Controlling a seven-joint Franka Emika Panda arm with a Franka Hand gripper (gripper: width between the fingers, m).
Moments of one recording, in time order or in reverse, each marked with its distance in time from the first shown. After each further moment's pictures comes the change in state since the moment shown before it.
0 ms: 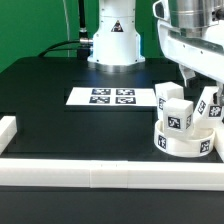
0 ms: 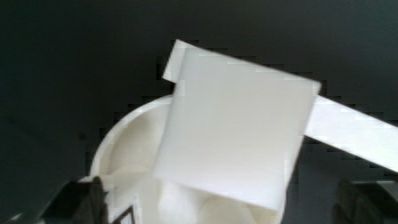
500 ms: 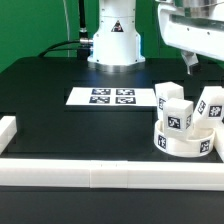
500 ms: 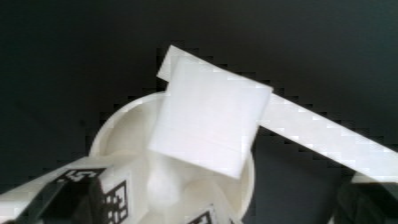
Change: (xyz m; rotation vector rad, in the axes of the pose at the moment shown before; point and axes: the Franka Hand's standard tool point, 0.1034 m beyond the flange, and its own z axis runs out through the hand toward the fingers) arm -0.006 -0.005 -0.022 0.009 -0.005 -0.066
